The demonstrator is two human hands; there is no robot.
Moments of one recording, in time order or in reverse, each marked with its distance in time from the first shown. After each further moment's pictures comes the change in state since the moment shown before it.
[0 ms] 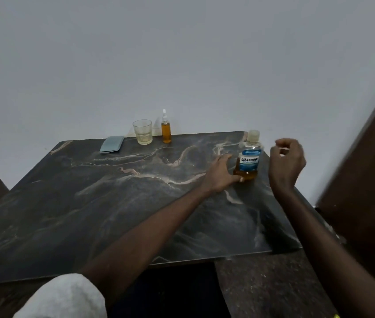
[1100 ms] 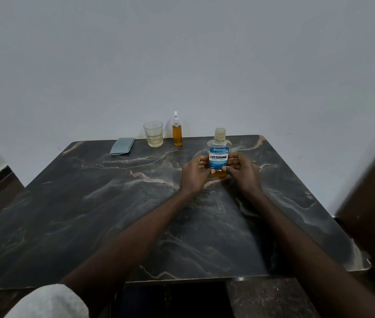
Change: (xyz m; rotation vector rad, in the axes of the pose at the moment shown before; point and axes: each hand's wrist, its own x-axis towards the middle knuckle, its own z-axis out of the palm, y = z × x) left_hand 0.006 -0.077 -0.054 -0.058 0.418 -0.058; right_hand -0.039 0.023 0.112 0.048 -0.706 0.040
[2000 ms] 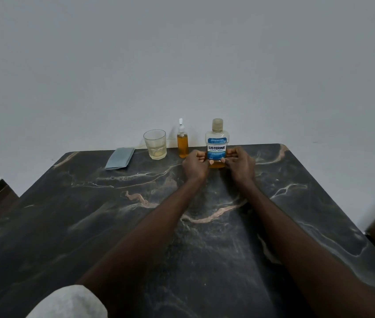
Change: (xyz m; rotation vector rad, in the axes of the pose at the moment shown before) left_hand 0.136 -0.044 0.024 -0.062 0.216 -0.266; right_hand 0.132 0.028 0.078 0.008 0.126 0.052
